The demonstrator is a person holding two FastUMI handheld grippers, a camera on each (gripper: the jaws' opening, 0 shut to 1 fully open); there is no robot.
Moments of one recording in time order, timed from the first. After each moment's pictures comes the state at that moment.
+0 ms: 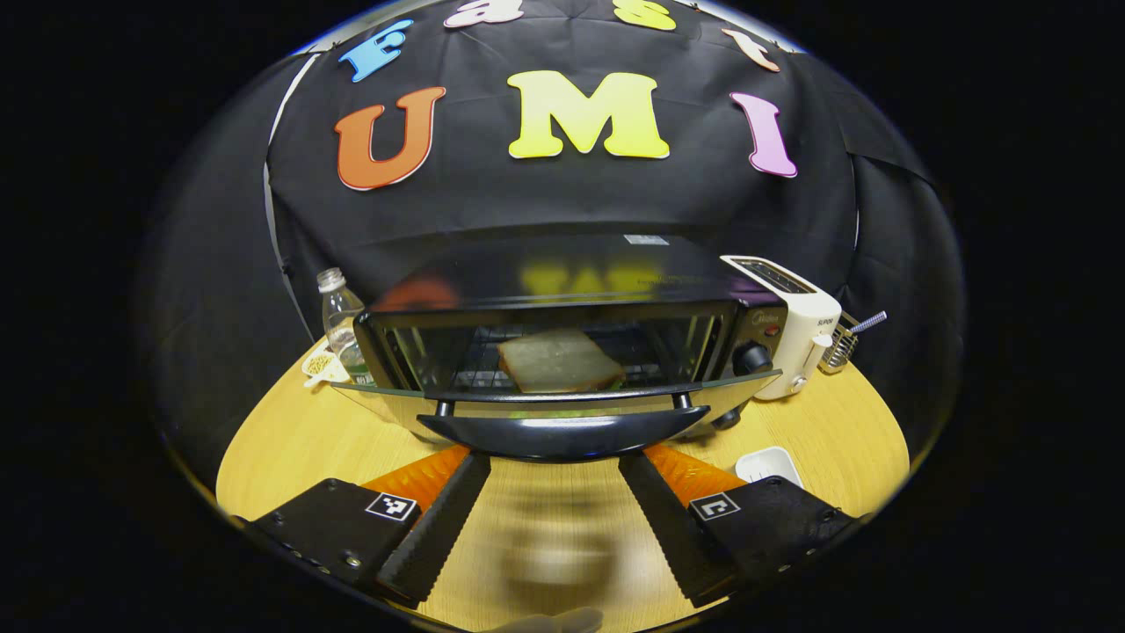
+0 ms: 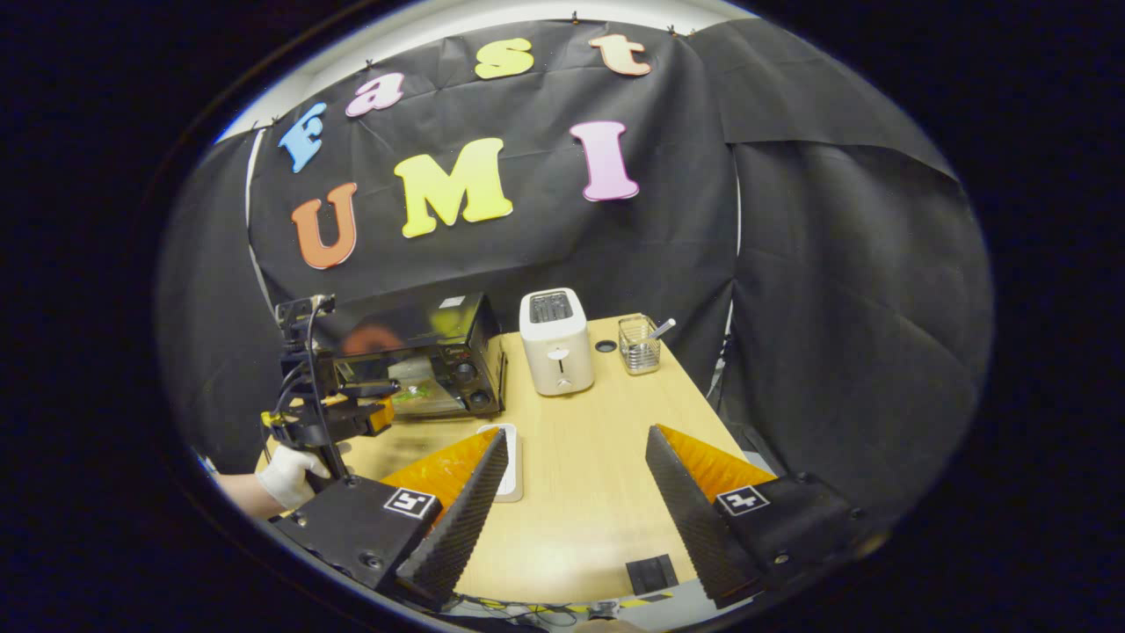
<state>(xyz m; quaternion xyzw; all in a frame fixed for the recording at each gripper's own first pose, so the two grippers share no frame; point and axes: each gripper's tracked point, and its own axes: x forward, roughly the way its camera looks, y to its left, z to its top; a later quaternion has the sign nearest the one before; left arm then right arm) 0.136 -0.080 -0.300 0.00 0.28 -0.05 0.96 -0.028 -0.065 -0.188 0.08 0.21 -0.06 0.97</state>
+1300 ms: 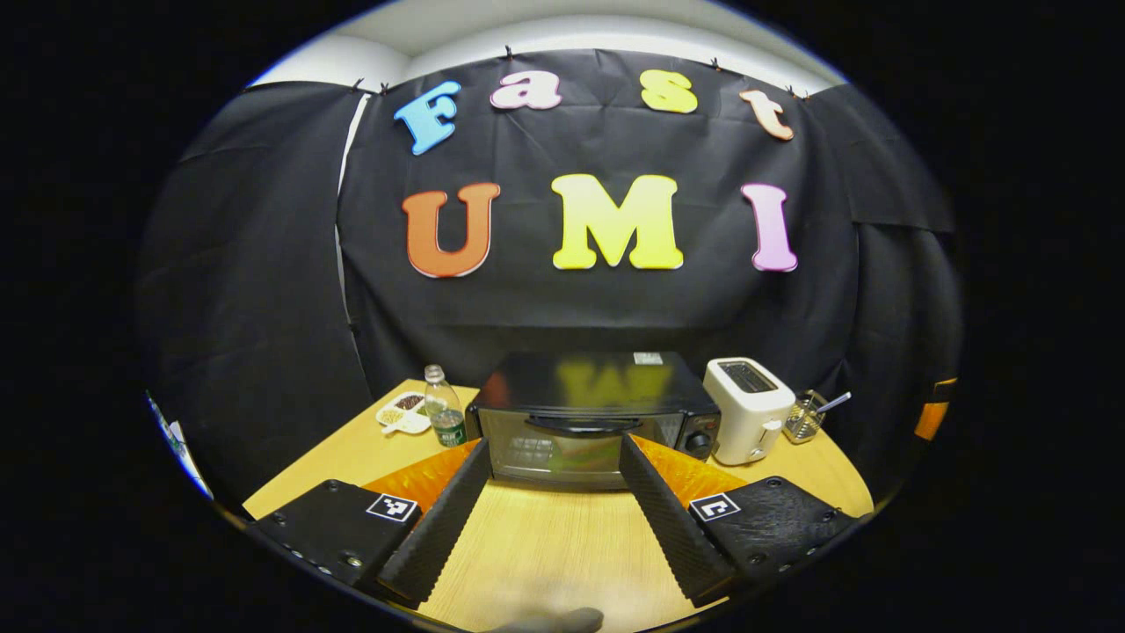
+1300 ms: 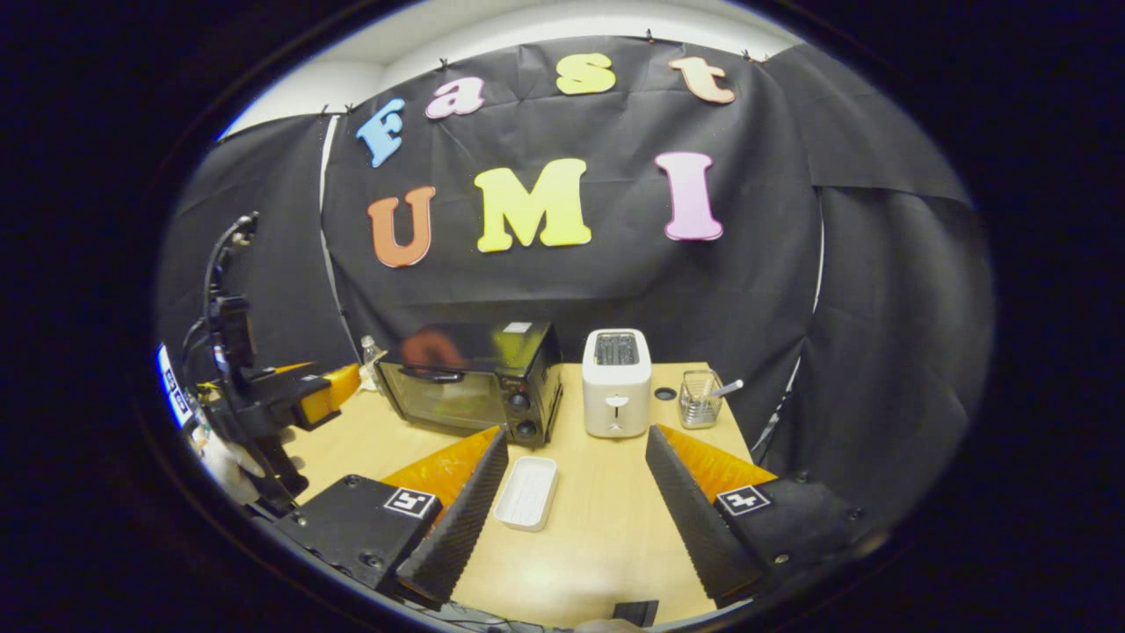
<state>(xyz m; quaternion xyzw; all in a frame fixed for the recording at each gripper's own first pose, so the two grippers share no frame) 0.036 -0.051 -0.123 -0.01 0.14 0.01 0.99 0.013 -0.048 -0.131 0.02 0.14 0.05 0.99</state>
